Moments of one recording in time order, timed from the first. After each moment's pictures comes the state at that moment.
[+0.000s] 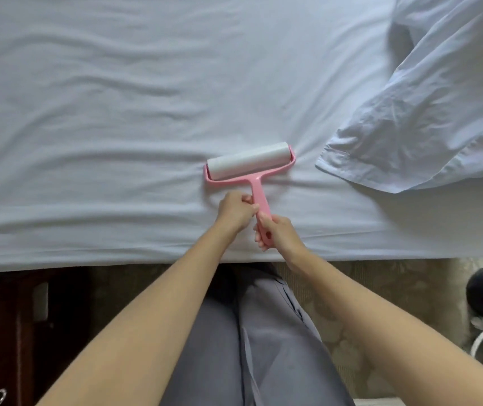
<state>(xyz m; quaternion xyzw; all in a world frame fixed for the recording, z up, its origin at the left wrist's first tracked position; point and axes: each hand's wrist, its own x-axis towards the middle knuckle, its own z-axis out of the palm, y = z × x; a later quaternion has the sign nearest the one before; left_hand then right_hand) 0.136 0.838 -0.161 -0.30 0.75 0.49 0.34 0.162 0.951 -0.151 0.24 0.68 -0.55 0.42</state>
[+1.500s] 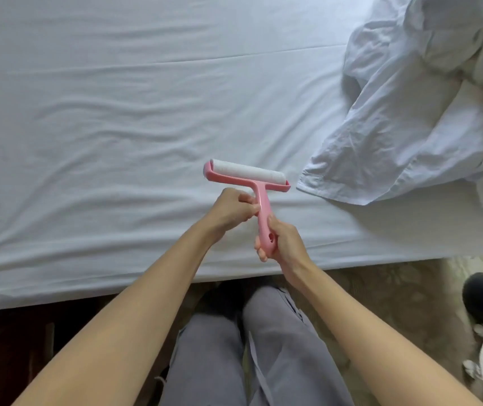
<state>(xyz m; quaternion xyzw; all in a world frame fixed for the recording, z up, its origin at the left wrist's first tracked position) 0.112 0.820 -0.053 -0.17 0.73 0.56 0.35 0.161 0.943 -0.053 0.28 0.60 -0.67 0.33</state>
